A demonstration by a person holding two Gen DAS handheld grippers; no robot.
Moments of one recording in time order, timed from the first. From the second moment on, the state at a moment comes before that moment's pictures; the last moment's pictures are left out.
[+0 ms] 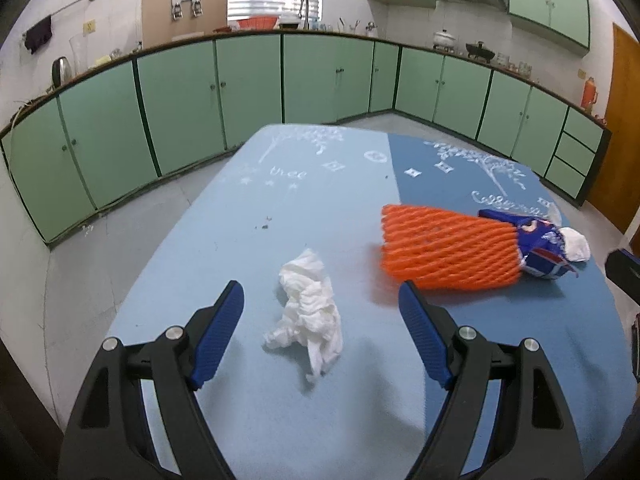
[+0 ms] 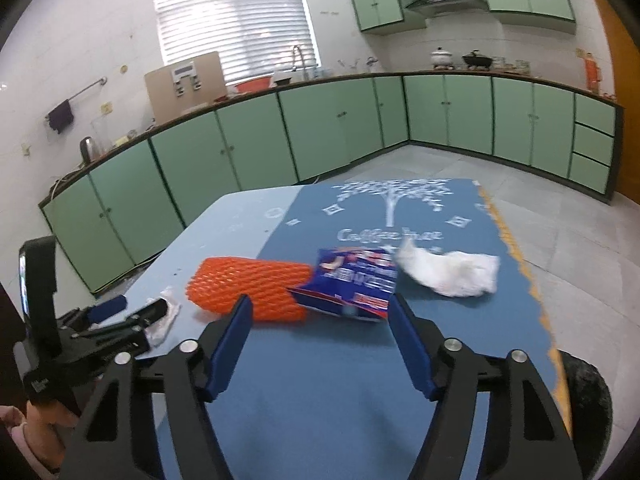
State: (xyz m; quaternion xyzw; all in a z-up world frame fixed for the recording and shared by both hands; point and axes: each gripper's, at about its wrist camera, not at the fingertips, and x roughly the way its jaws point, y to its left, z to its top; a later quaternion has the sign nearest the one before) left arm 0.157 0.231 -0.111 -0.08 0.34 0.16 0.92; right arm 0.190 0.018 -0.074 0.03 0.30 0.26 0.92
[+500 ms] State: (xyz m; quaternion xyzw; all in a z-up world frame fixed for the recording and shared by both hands) left arm 0.178 0.247 -0.137 -0.12 0.41 0.15 0.89; right arm 0.227 0.071 -0.101 0.00 0.34 0.28 0.90
